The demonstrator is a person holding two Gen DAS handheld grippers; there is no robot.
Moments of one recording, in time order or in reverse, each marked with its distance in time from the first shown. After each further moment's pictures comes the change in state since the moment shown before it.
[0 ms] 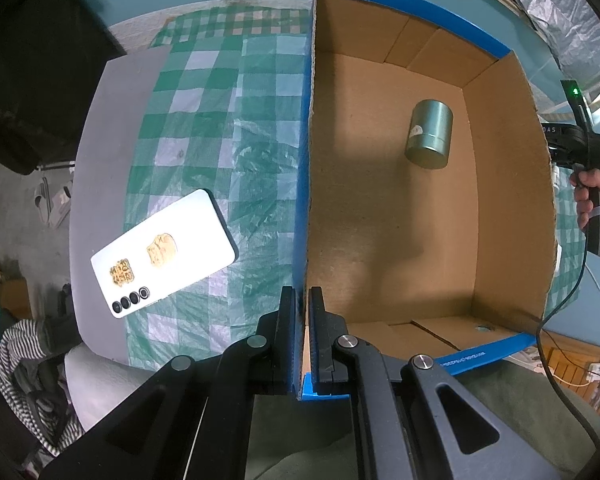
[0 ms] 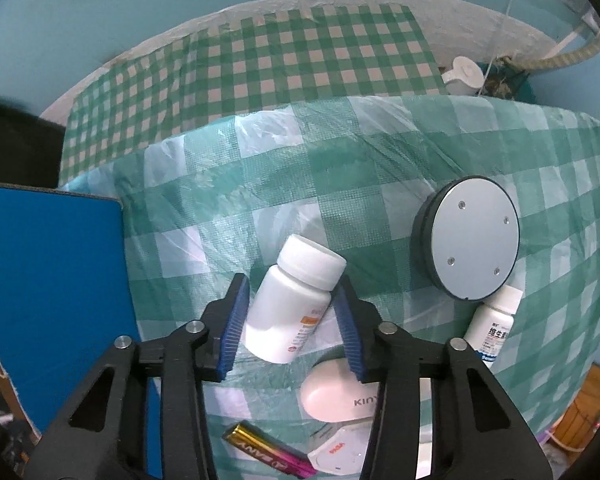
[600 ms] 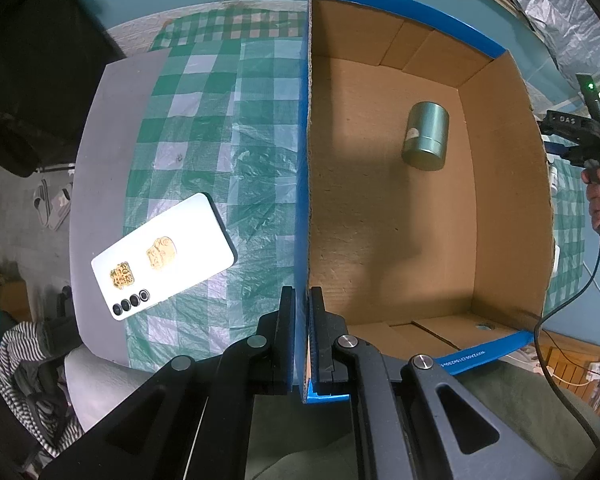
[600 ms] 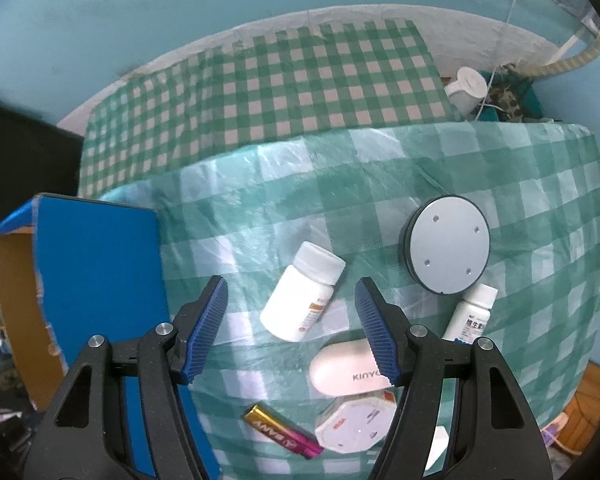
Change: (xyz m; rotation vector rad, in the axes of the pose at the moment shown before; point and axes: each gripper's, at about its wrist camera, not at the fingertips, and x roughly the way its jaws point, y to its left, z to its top) left arm -0.002 -0.001 0.000 0.005 -0.007 -0.002; right arm -0.032 0.000 0.002 0.008 -0.030 0.049
